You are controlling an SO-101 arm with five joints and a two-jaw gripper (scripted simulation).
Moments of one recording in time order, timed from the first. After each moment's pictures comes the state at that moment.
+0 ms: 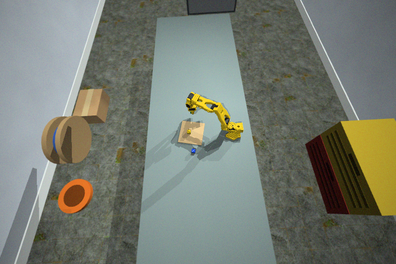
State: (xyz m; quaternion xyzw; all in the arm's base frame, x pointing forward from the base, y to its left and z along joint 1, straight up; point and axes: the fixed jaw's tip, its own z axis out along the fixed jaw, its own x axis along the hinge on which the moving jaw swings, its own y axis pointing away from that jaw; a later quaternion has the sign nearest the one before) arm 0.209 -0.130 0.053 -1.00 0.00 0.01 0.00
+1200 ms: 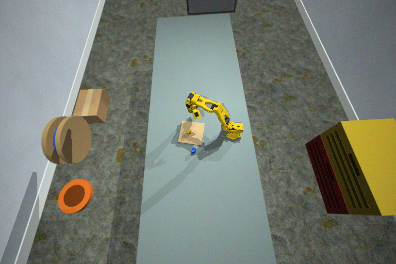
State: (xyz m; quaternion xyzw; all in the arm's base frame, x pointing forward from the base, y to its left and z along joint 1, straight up) arm 0.202 -0.125 0.053 -0.83 0.56 0.01 0.00
